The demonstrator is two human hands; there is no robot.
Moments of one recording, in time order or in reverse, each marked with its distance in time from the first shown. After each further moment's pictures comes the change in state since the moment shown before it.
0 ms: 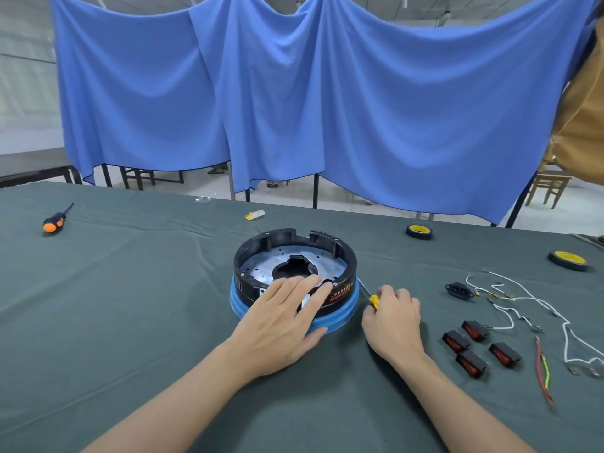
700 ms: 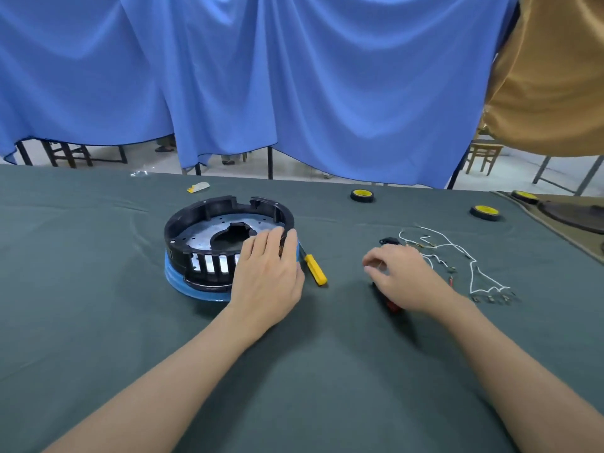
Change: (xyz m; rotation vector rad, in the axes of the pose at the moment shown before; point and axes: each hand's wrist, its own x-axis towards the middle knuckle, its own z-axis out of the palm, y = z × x) left_hand 0.060 0.068 0.003 0.001 -0.158 -0.362; right_hand 0.007 0.088 -0.092 -0.153 -0.133 -0.402
